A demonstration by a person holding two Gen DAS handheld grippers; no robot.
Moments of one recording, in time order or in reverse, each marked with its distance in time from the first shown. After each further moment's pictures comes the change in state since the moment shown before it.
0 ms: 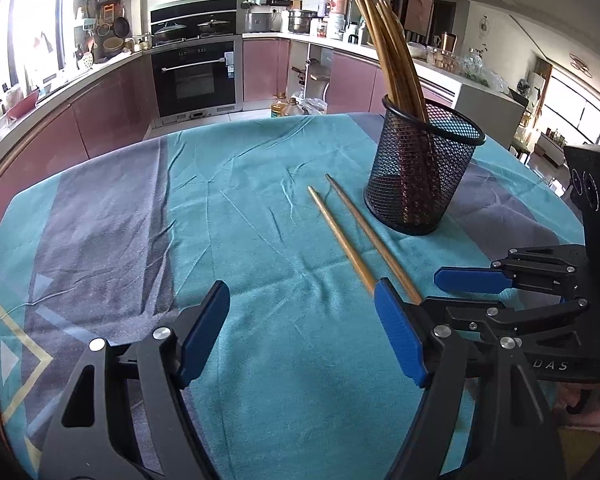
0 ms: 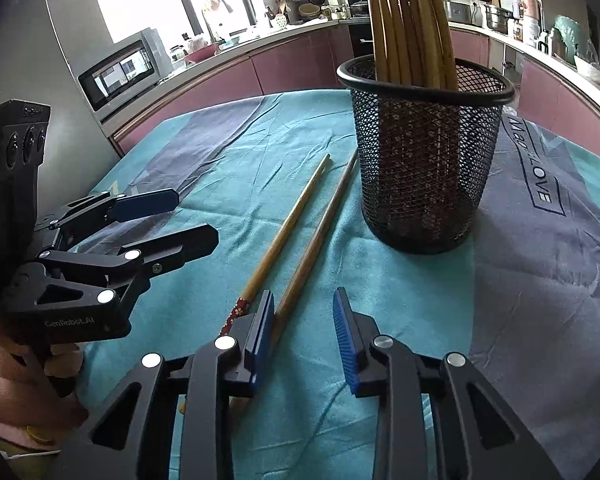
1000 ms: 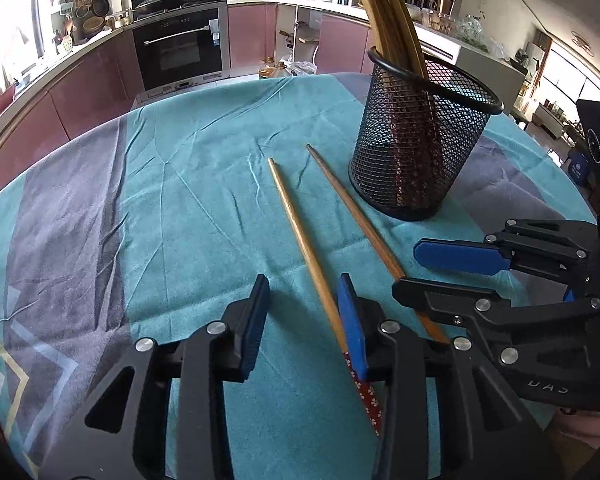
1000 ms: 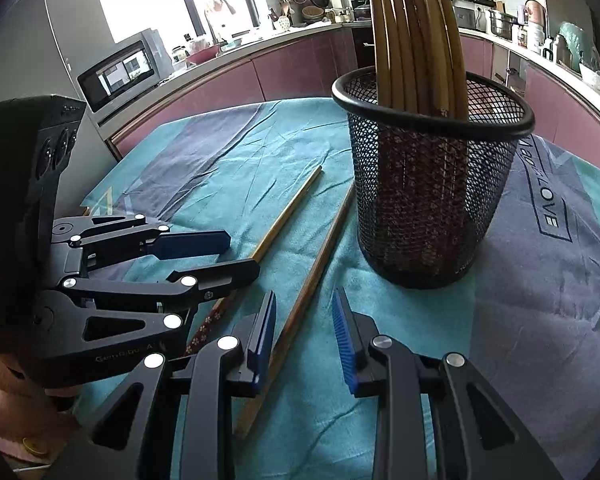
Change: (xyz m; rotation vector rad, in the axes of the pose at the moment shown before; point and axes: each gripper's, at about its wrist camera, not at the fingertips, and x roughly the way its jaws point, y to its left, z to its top) left arm 0.044 -0.011 0.015 0.023 0.138 -0.020; right arm 0.012 -0.005 0.017 -0.017 -0.009 0.005
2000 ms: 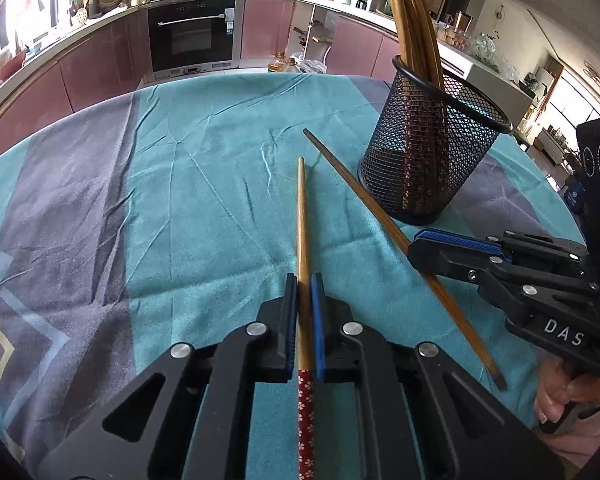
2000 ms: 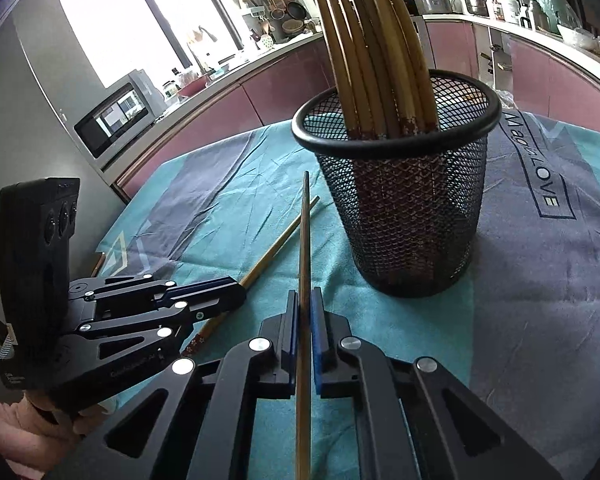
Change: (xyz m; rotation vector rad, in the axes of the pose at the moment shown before) left arm -0.003 0.017 -0.009 -0.101 0.008 -0.038; right arm -0.006 -0.016 0.005 0.137 -0.051 0.090
